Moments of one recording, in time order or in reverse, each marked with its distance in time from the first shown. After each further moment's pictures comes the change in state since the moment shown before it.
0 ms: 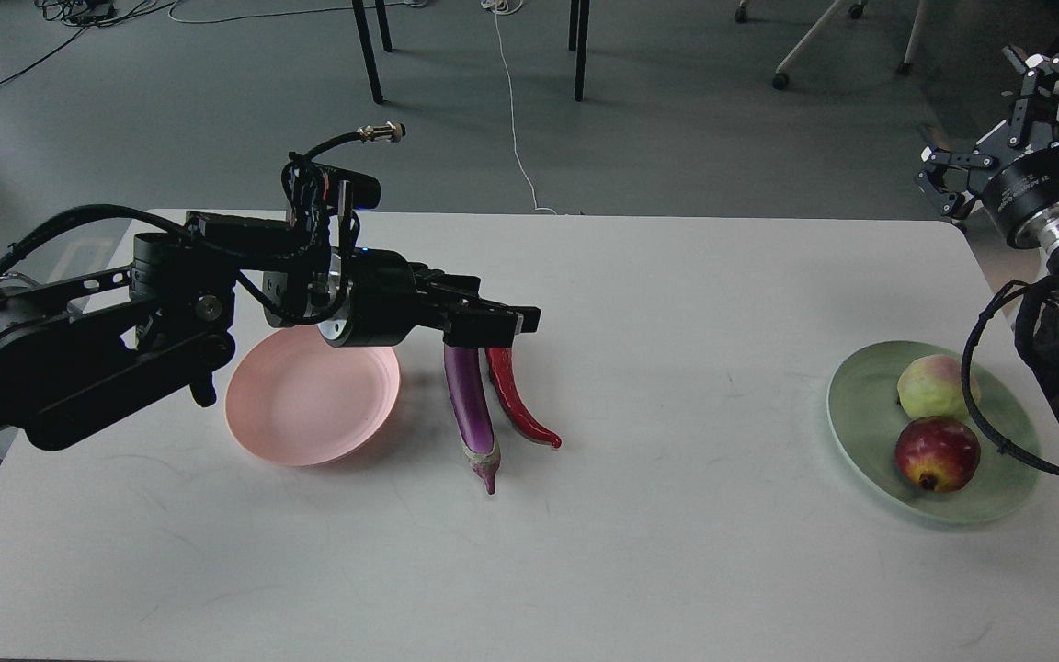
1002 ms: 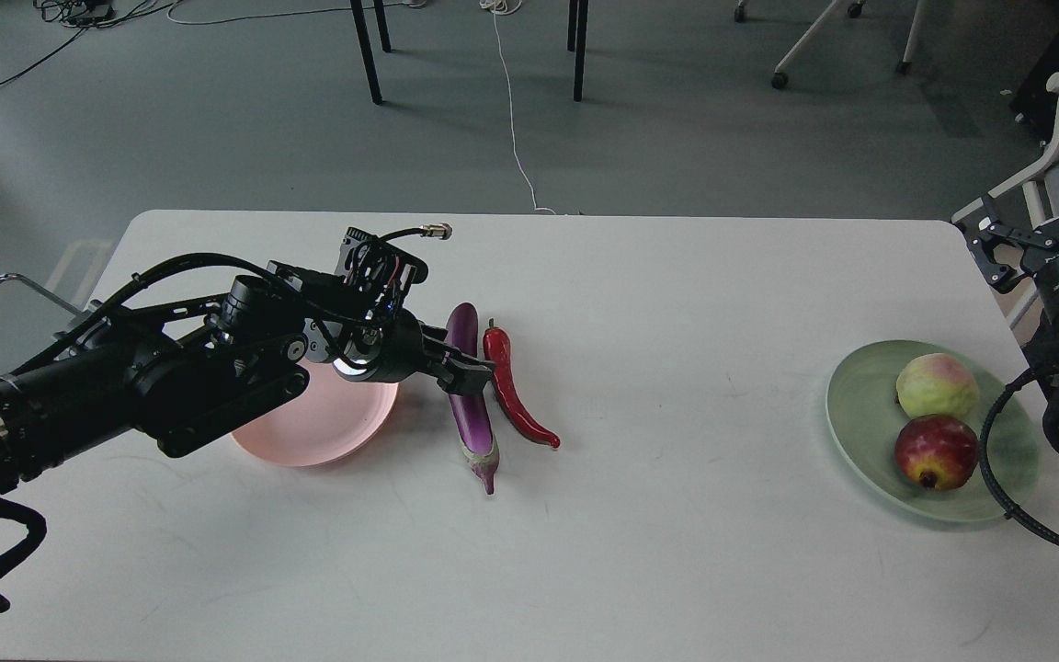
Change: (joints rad) left arm -0.010 -0.192 0.153 0.433 0.149 0.000 -0.002; right arm -0.176 -0.009 0.121 0.014 0.095 0.026 0.022
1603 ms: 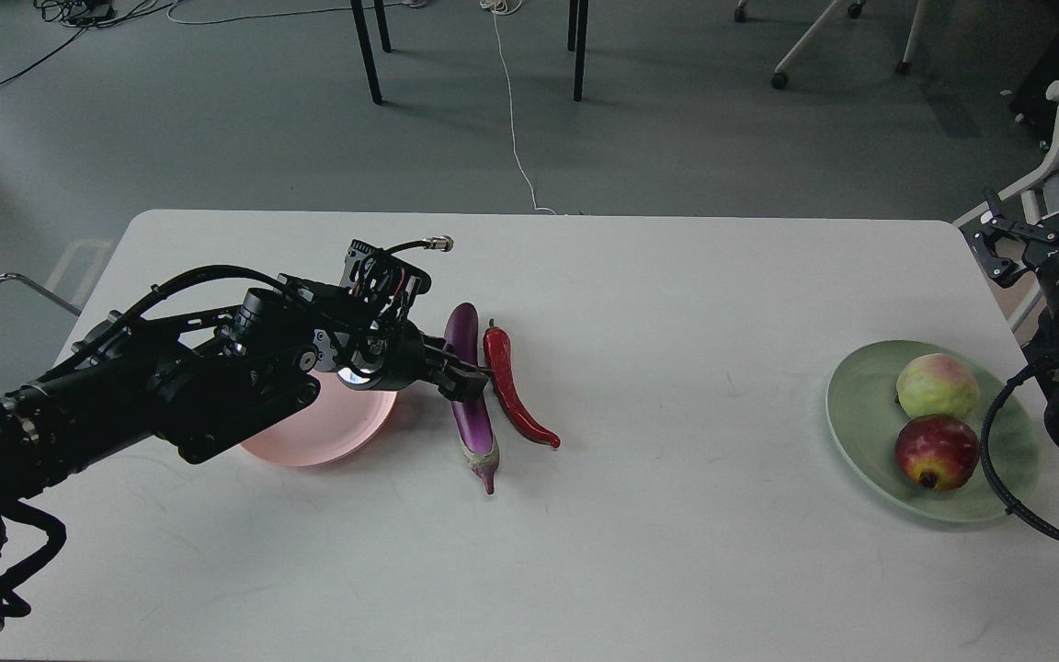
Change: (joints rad) left arm 0.011 -0.038 0.045 0.061 -0.001 0.025 0.003; right arm 0.007 -0.003 0.000 0.001 0.000 0.000 0.000
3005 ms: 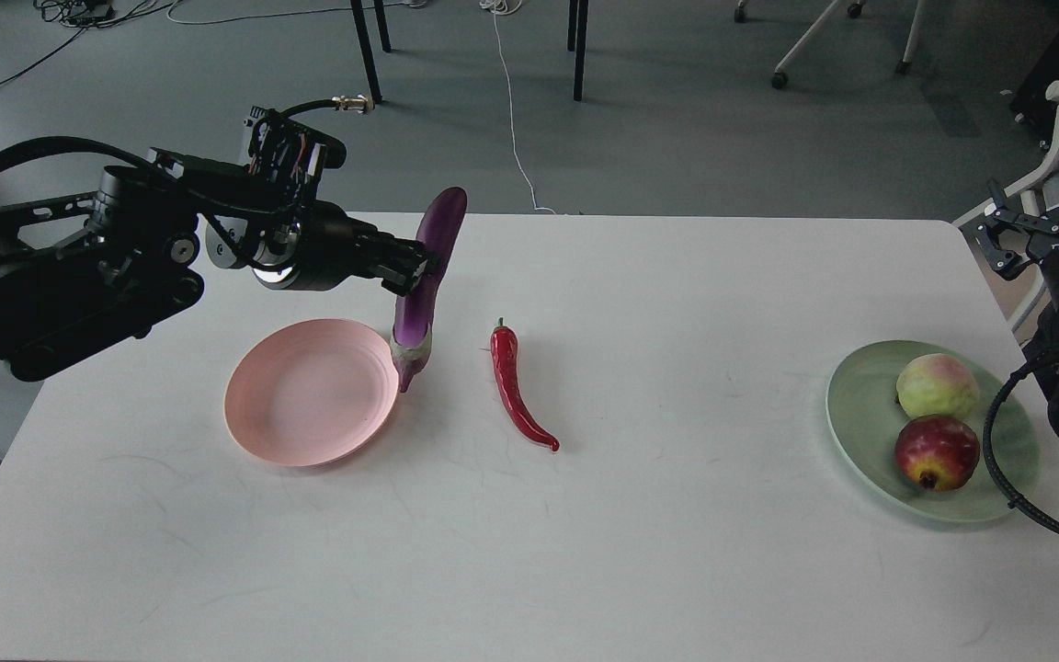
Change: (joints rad) left arm -0.177 0.428 0.010 -0.362 -0.177 -0.025 0.001; right arm 0.012 -0.004 -0.001 -0.003 -0.002 0.000 -0.002
